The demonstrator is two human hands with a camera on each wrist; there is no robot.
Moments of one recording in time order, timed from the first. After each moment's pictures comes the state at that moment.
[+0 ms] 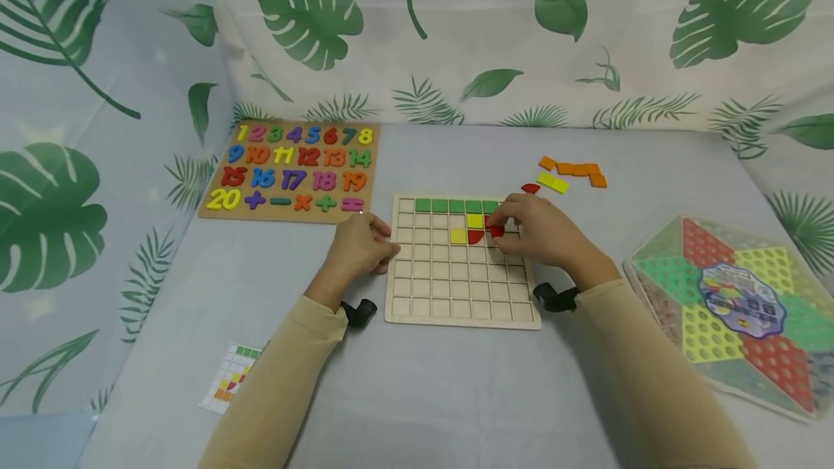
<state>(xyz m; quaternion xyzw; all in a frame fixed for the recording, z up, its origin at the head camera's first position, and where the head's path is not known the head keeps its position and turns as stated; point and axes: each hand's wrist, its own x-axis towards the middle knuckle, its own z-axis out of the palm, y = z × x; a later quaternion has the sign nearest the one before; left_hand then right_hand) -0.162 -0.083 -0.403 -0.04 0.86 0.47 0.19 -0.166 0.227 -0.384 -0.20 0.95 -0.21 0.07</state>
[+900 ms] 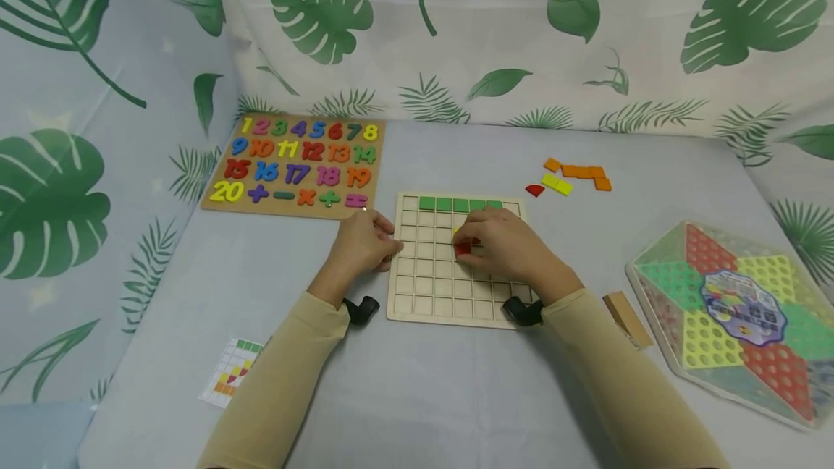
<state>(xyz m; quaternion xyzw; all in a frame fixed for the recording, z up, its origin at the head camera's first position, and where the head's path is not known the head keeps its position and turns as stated) -0.162 -0.085 -0.405 -0.04 0.86 0.48 0.18 -0.153 0.170 -0.392 -0.31 0.94 -0.16 0.03</state>
